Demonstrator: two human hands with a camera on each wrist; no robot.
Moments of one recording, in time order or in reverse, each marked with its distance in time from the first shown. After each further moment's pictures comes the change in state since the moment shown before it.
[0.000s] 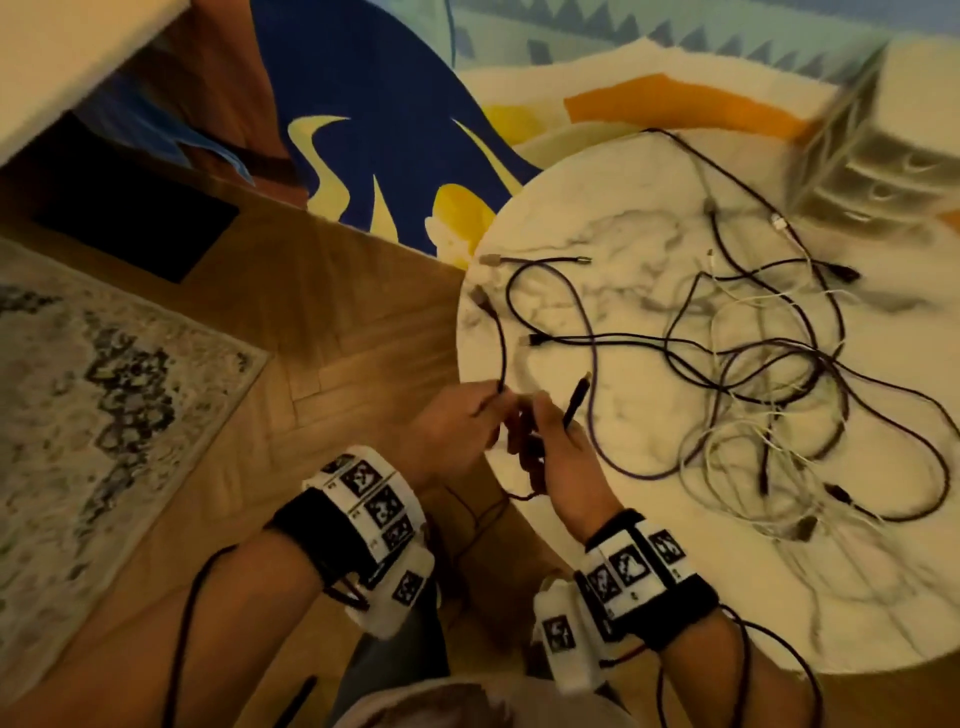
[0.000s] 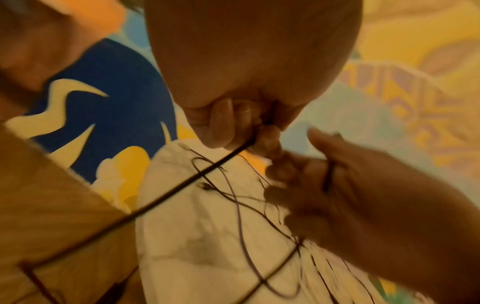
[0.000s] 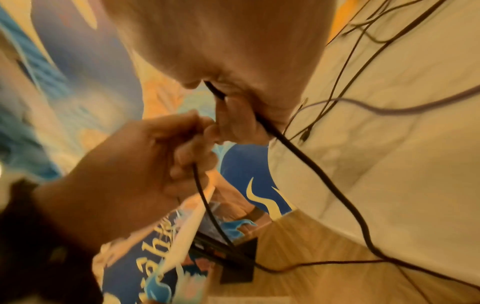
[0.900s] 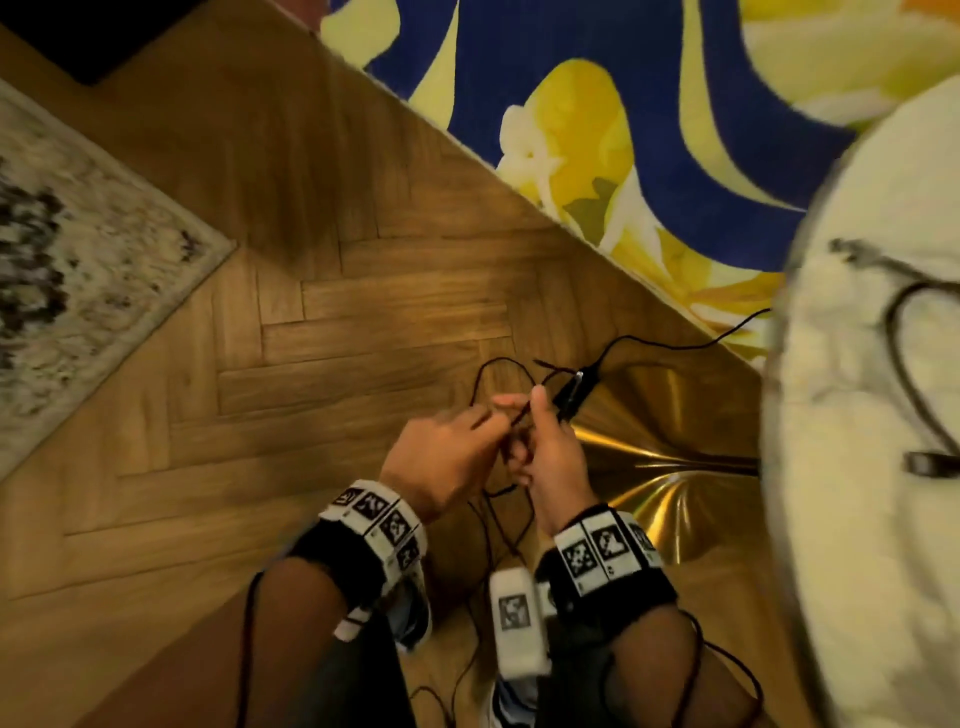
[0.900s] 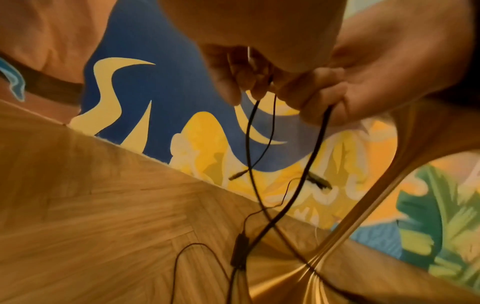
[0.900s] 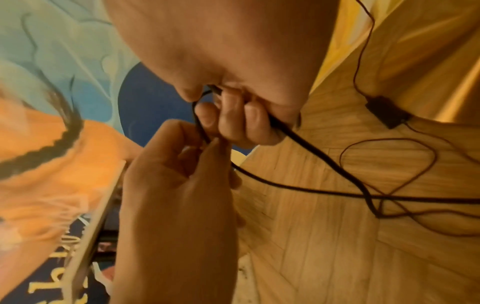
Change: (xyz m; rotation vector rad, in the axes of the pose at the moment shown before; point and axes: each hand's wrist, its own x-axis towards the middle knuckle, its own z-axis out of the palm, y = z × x) left_hand 0.128 -0.391 -0.061 0.528 0.214 0.335; right_hand 0.270 0.207 0.188 -0.010 0.153 0.320
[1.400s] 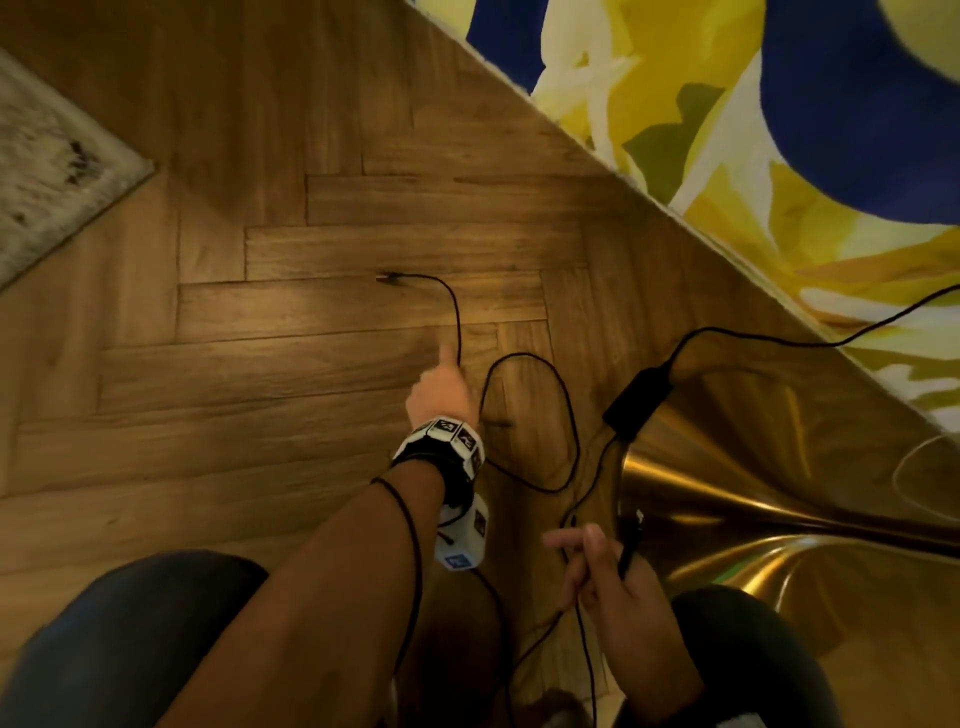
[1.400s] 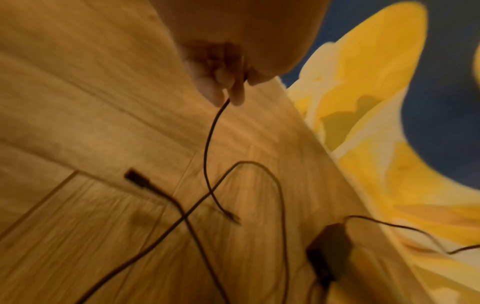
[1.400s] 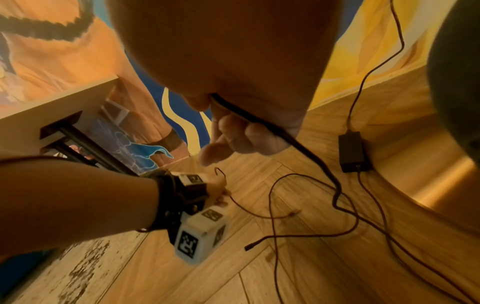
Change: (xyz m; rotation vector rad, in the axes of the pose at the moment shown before) left_hand 0.098 -0.201 0.327 -0.202 -0.030 -1.009; right_hand 0.142 0.225 -0.083 -0.452 -0.016 -0.067
